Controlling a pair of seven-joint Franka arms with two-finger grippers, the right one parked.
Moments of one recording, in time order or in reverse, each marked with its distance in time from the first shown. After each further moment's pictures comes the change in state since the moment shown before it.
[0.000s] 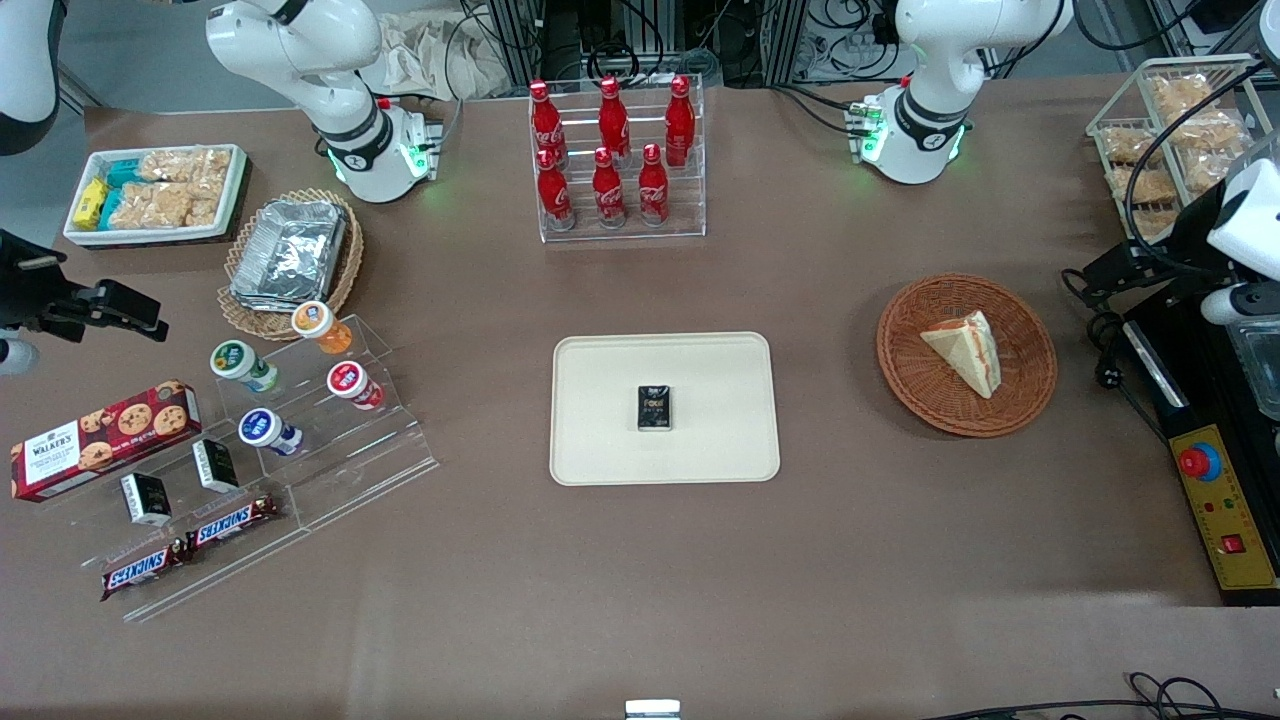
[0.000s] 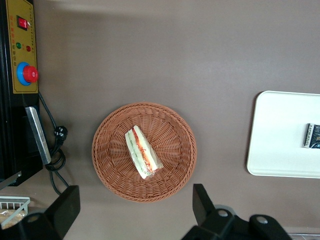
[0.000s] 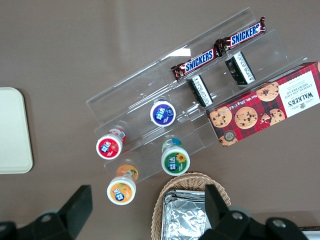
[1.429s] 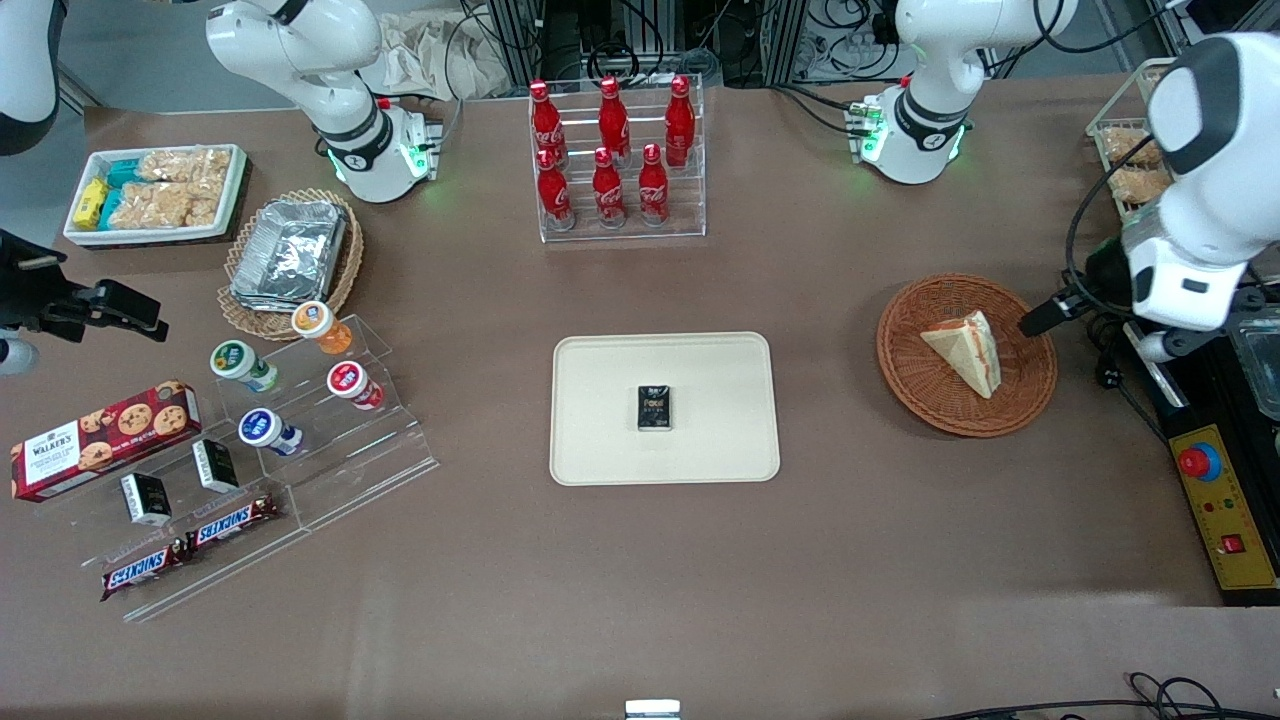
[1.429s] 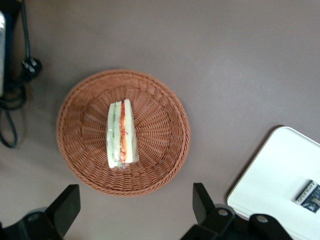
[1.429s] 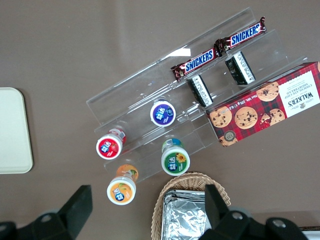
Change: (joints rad) arm -0.001 -0.051 -0.029 -0.355 -0.034 0.252 -0.459
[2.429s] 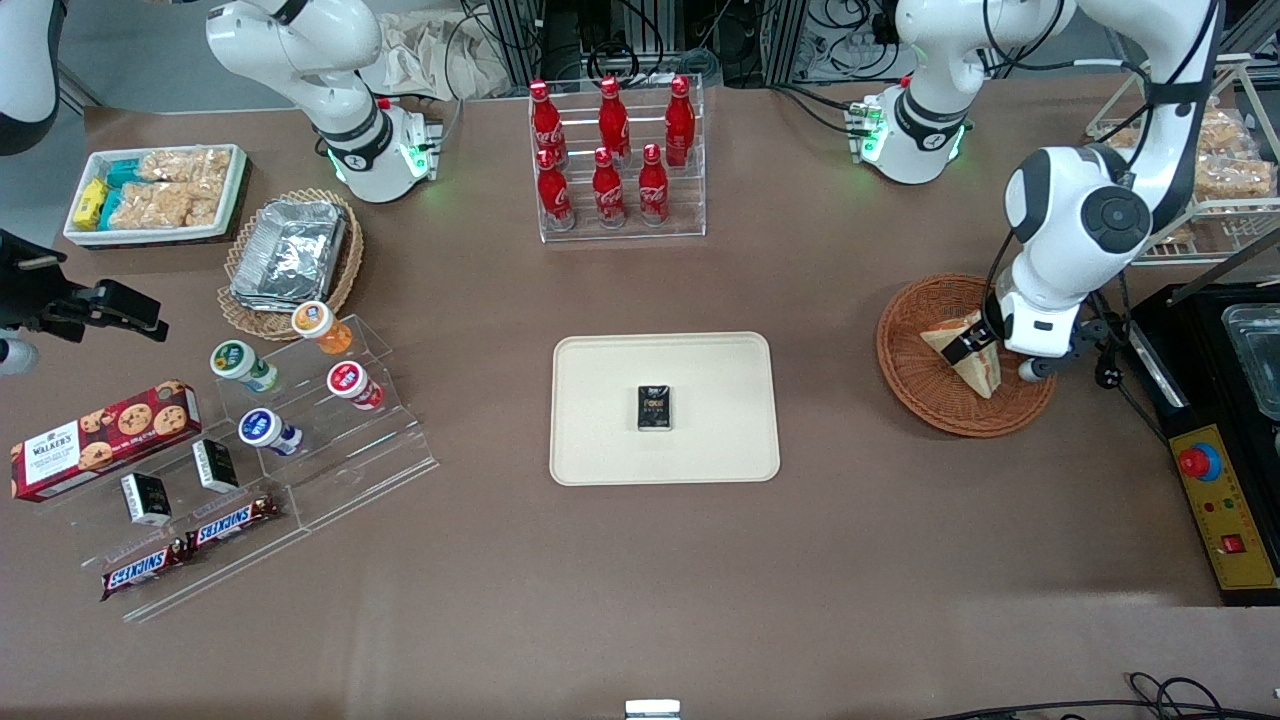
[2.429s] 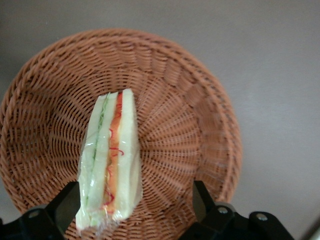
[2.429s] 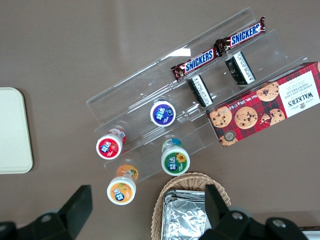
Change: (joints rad) arm 0.020 0.104 -0.036 -0.432 0.084 0.567 -0.098
